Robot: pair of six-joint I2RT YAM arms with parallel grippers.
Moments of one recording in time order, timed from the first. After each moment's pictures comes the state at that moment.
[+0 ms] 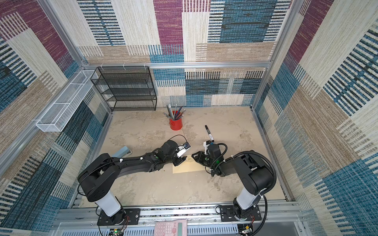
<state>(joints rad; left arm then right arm) -0.81 1.73 0.88 0.14 -0.05 0.31 0.44 1.66 0.45 0.59 -0.41 0.90</state>
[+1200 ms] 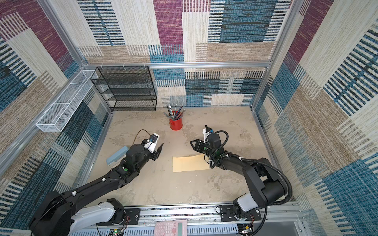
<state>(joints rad) -0.55 1.08 0.47 0.36 -0.22 0.23 0.43 1.45 0.64 0.35 -0.30 0.72</state>
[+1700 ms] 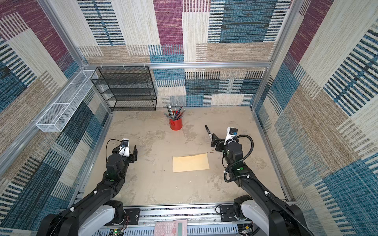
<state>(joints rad) -0.13 0.99 0.19 0.56 -0.28 0.21 0.26 0.98 0.37 0.43 0.24 0.26</state>
